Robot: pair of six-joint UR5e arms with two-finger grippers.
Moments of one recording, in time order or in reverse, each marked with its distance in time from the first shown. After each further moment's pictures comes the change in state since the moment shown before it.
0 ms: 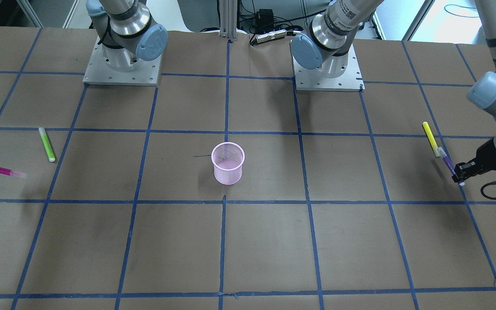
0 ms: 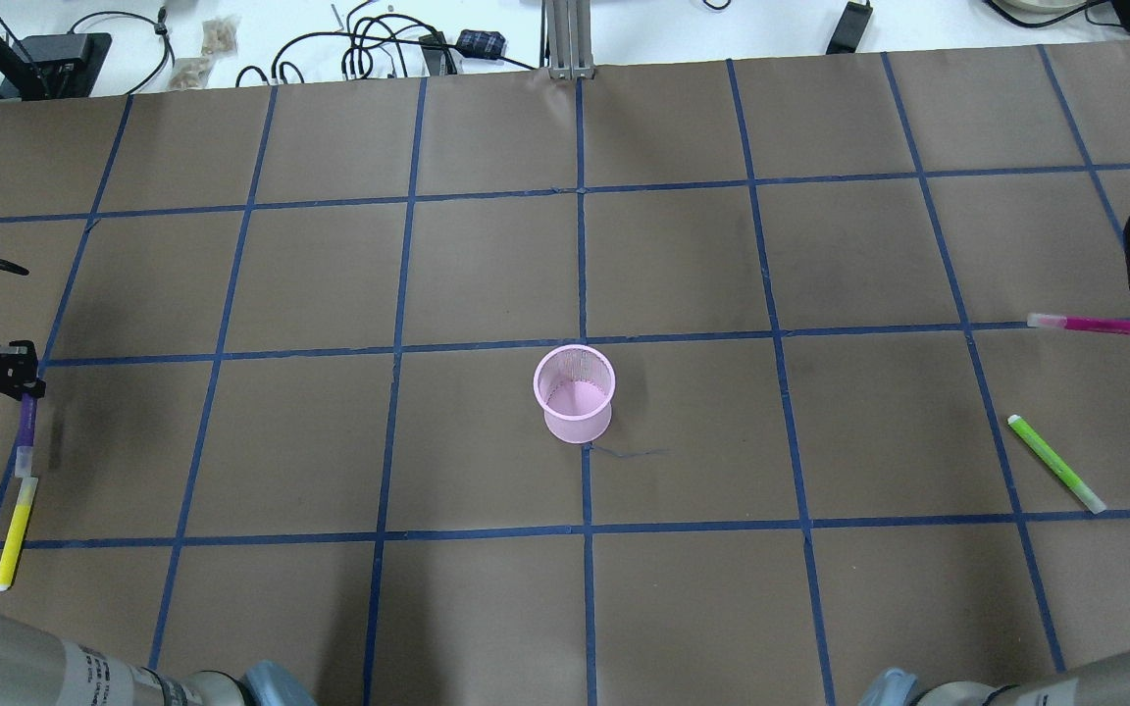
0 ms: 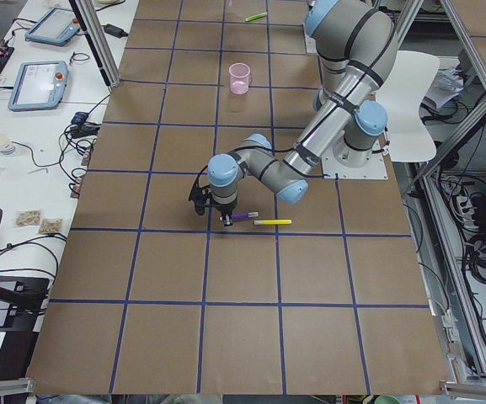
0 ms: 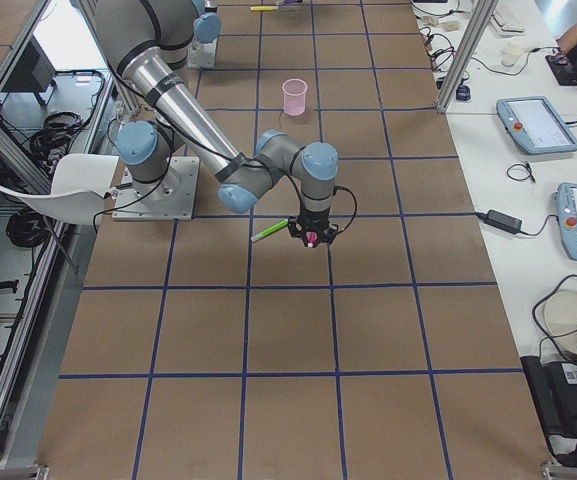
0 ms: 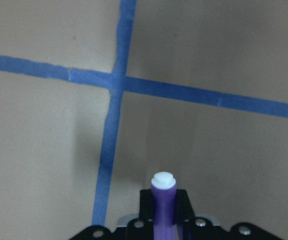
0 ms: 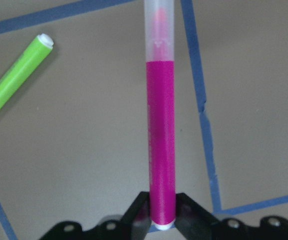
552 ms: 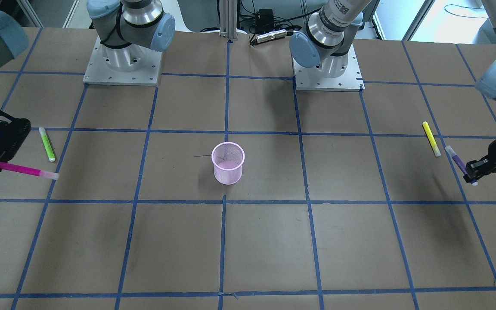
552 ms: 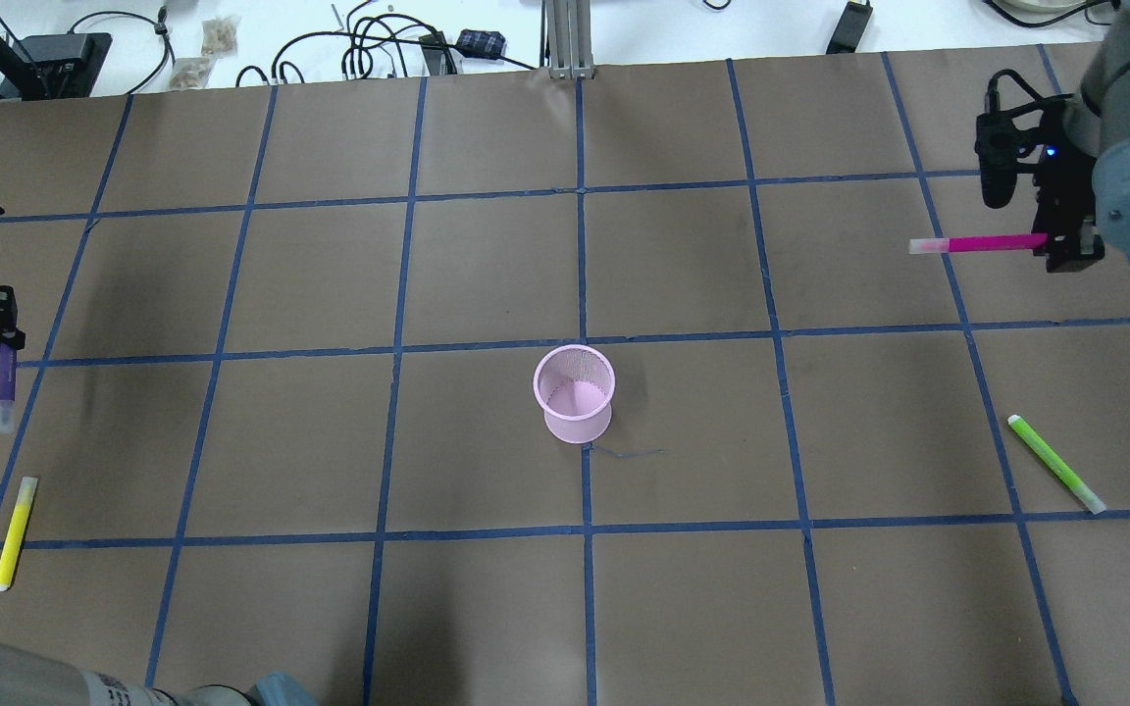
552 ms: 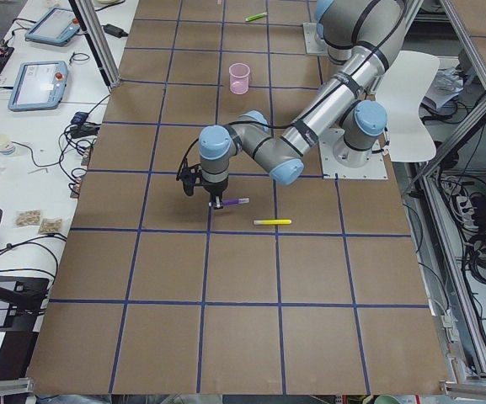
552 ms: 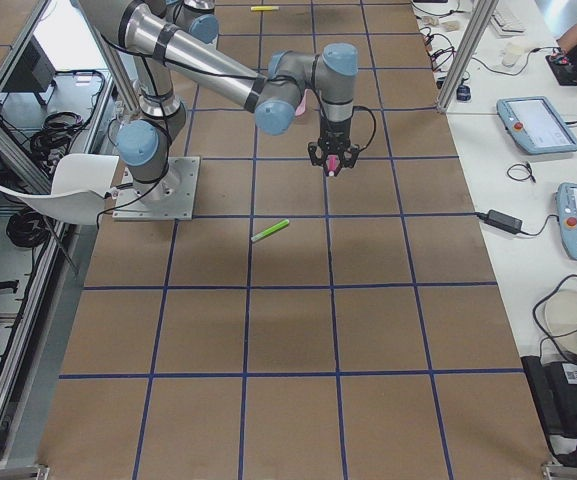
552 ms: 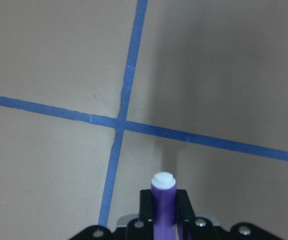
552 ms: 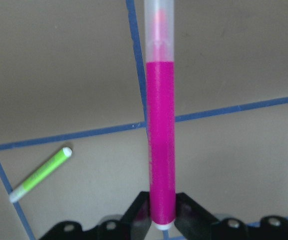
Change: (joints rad) left arm -0.075 0.112 0.071 -0.122 -0.001 -0.083; right arm 0.379 -0.090 -0.161 0.269 -0.101 0.333
